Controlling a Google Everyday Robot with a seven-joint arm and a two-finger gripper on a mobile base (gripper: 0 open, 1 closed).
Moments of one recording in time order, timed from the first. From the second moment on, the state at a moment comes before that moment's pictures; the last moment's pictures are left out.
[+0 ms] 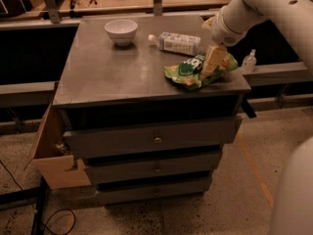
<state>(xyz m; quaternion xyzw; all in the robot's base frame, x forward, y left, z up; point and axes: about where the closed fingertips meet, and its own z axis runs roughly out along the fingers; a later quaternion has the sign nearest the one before) 0.738 -0.164 0.902 -0.67 0.68 -0.08 0.31</state>
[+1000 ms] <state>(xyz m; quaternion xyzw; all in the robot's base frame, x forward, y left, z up) 0.748 -0.138 0.894 -0.68 0.66 -0.03 0.31</state>
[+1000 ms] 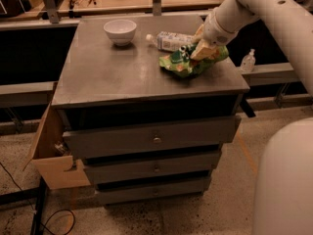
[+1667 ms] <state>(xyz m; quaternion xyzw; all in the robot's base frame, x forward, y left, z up) 0.716 -0.076 0.960 -0.63 0.68 0.11 0.36</state>
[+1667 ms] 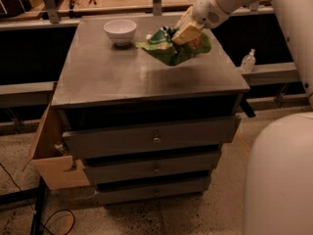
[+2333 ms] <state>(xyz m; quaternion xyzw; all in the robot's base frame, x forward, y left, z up) 0.770 -0.033 0.964 -0.52 0.74 0.13 0.40</state>
